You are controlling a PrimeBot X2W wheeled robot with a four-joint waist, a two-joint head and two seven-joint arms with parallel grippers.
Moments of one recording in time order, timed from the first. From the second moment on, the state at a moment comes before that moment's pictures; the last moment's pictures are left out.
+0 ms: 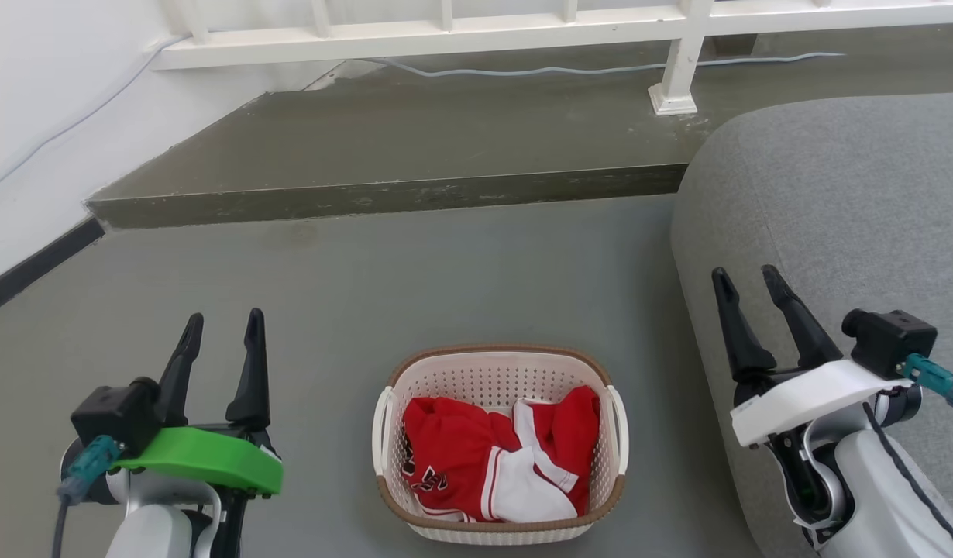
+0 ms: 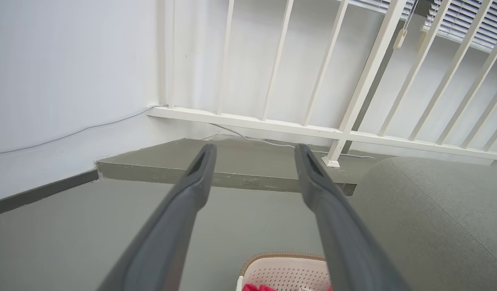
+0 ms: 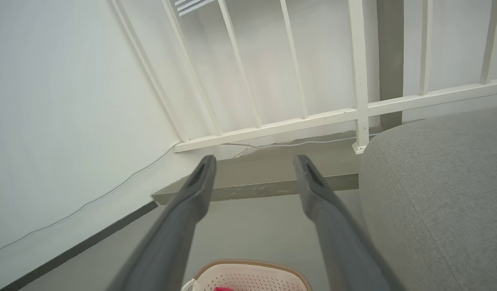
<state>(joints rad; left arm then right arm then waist) -0.09 0.08 -0.13 0.15 -0.44 -0.09 -0.21 -0.11 -0.19 0.26 0.19 0.52 0.05 -0.21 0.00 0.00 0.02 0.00</state>
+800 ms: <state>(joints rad) -0.10 0.07 -0.13 0.15 -0.29 -0.10 -0.25 -0.12 -0.19 0.26 0.18 0.36 0.05 -0.25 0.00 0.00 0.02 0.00</state>
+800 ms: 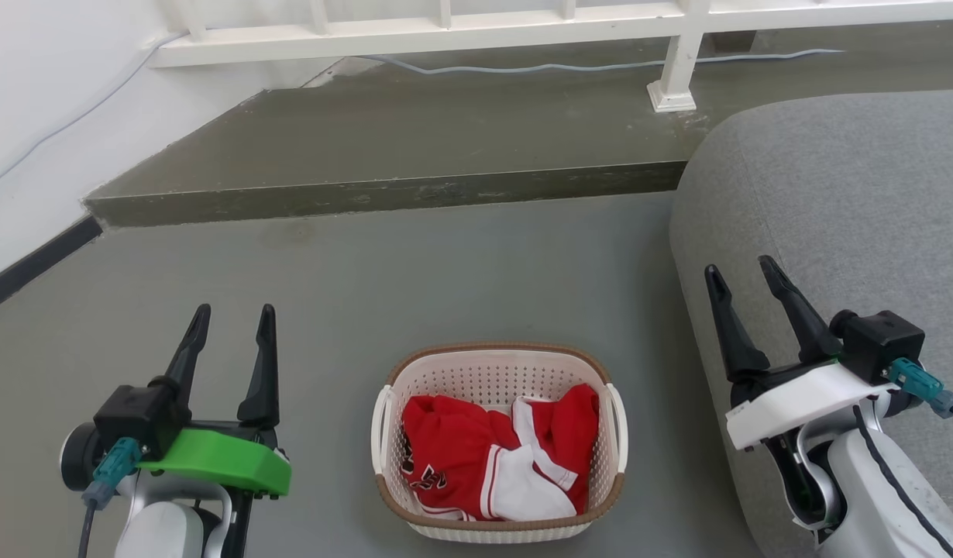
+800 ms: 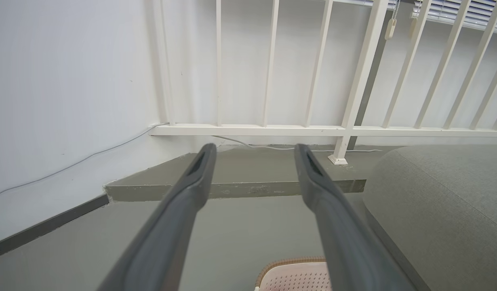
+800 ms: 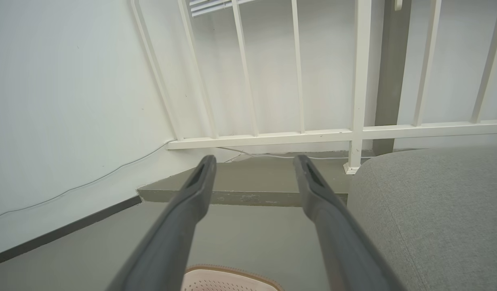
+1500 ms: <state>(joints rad) -0.10 0.05 -0.11 0.15 -0.31 -0.11 -0.25 -0.12 -0.16 0.23 0.18 0.34 0.06 -0.25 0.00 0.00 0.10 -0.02</state>
